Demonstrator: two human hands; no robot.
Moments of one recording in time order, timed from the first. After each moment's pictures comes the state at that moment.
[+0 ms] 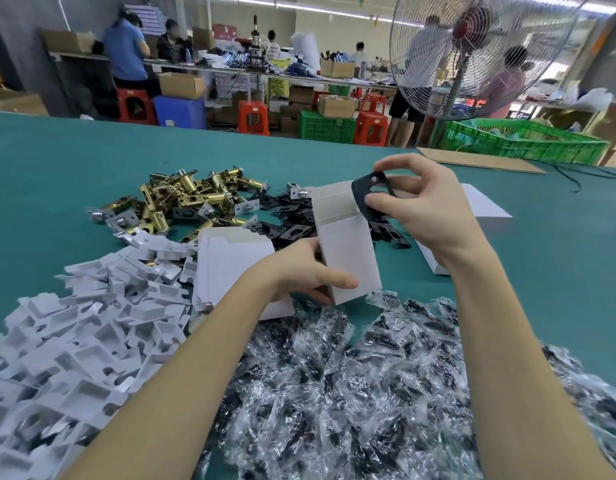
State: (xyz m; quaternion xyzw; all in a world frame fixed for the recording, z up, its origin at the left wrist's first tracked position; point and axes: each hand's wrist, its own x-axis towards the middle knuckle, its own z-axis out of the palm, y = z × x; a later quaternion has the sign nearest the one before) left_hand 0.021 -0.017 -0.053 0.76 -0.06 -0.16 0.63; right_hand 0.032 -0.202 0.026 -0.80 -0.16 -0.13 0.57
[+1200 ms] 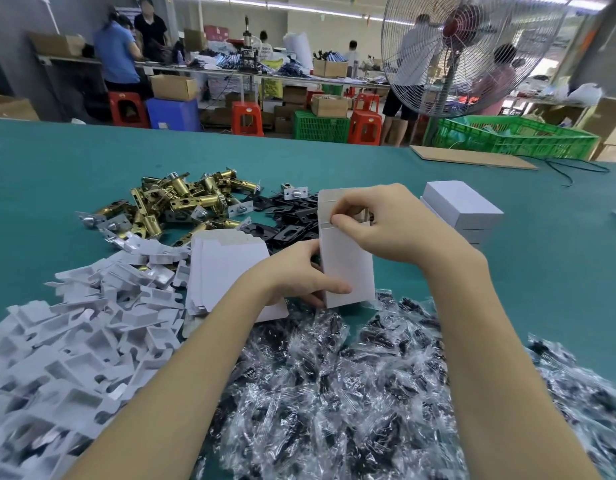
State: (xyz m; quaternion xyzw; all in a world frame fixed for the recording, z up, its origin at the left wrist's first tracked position) left_hand 0.020 -0.018 -0.055 0.80 -0.08 -0.16 0.58; right_hand 0.027 -0.186 0.027 -0.93 -0.28 -0.09 0.23
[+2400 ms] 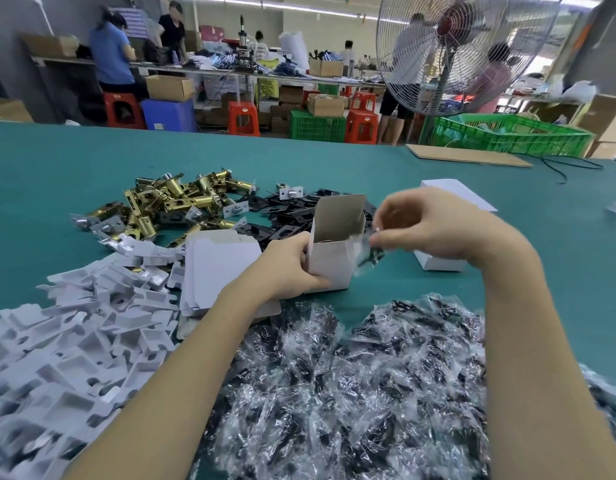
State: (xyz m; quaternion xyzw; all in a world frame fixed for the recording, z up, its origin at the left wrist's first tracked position) left_hand 0.034 -0.007 -0.070 0.91 -0.10 -0.01 0.40; right_hand 0.019 -0.238 0.043 -0.93 -0.23 0.03 0.29
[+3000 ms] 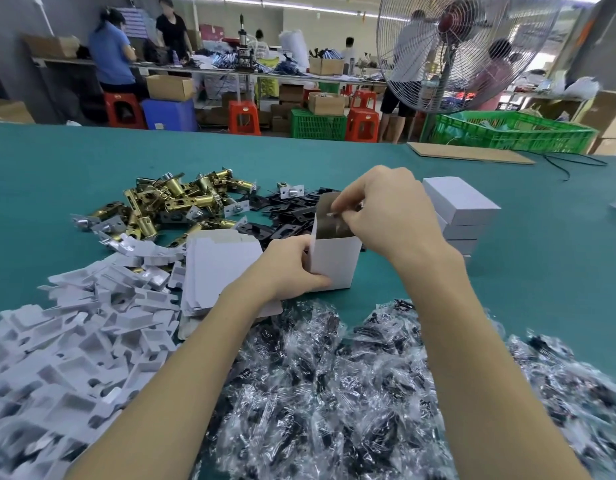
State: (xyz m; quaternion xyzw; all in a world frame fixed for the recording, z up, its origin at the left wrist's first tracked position) left_hand 0.035 -0.007 -0.069 0.93 -0.10 0.00 0.36; right_hand 0.014 -0.167 0.033 -0.95 -0.13 -0.19 0.21
